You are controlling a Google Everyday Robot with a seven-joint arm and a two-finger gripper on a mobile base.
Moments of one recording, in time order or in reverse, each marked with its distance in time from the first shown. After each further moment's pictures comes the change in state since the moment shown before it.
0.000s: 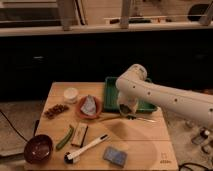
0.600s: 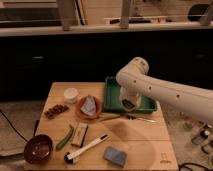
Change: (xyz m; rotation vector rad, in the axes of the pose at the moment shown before) arm 0.030 0.004 -0.020 -0.027 0.039 -0.029
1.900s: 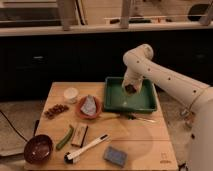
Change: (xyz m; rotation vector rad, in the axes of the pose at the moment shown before) arm 0.087 -0.033 0.051 0.071 -0.083 -0.069
